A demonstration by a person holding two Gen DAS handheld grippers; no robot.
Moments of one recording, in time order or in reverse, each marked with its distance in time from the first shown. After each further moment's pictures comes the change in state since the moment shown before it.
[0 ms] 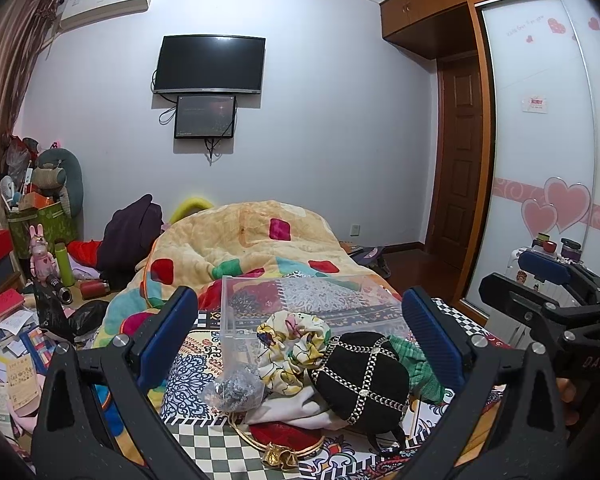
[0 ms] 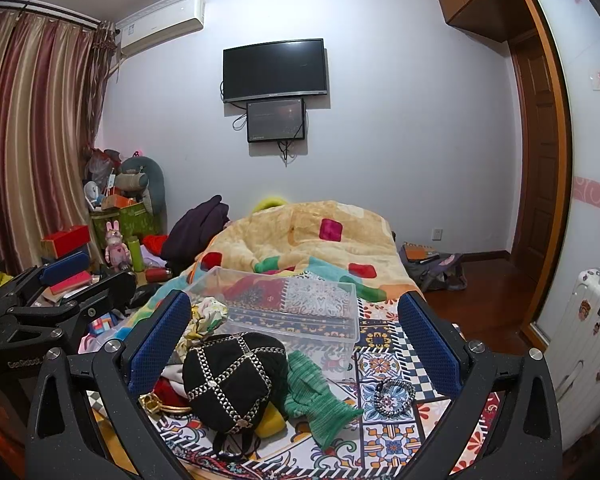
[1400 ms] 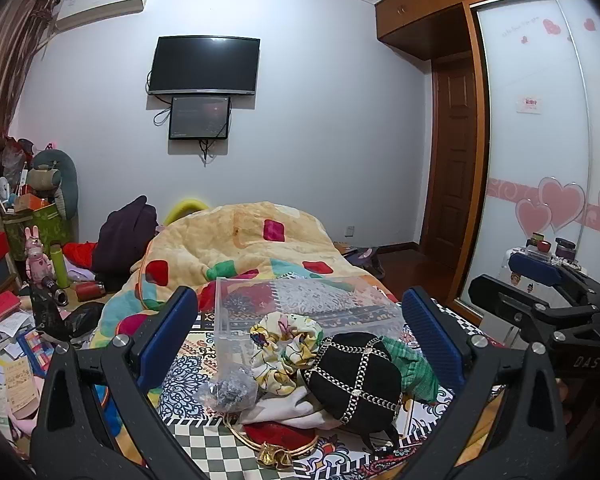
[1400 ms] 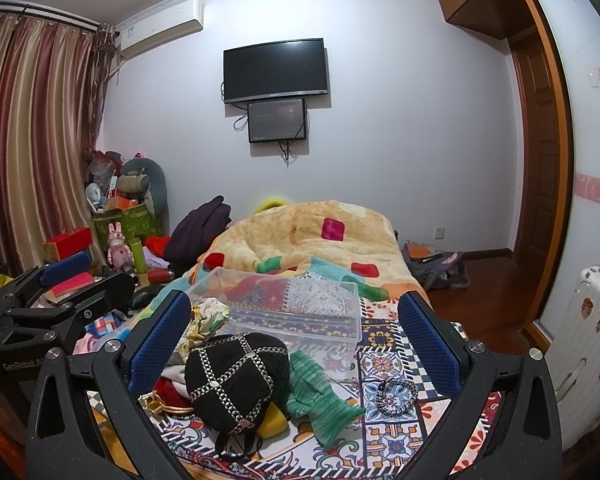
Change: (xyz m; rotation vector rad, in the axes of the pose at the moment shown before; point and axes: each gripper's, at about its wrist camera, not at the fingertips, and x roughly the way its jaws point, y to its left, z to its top) left arm -0.005 -0.004 0.004 0.006 -0.003 -0.025; right arm 0.000 -0.001 -0.001 0.014 -0.001 0.015
